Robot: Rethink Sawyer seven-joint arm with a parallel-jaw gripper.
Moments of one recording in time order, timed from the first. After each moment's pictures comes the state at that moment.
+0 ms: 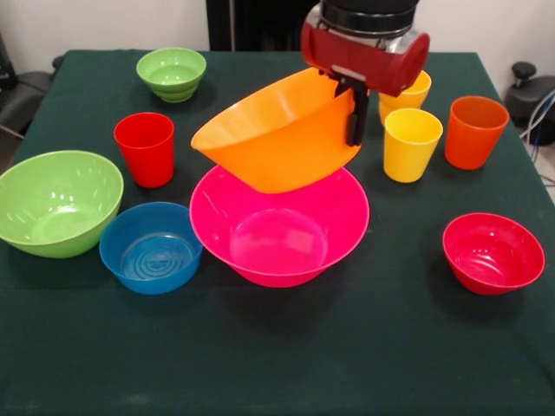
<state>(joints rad) -0.18 -0.59 0.03 1.32 -0.05 0.74 2.32</state>
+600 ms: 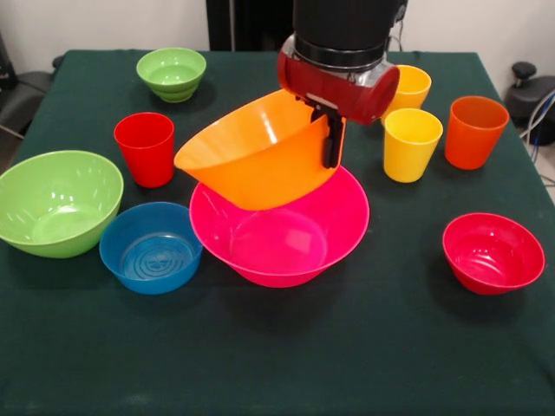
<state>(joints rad) -0.20 -0.53 0.04 1.28 -0.07 0.74 2.32</state>
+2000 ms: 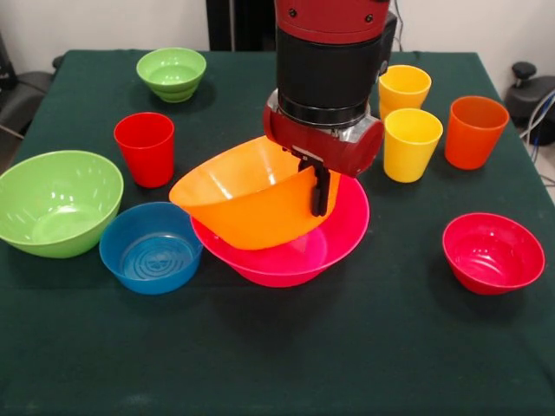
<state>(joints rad) -0.24 -0.43 0.09 1.16 -0.11 0.74 2.32</state>
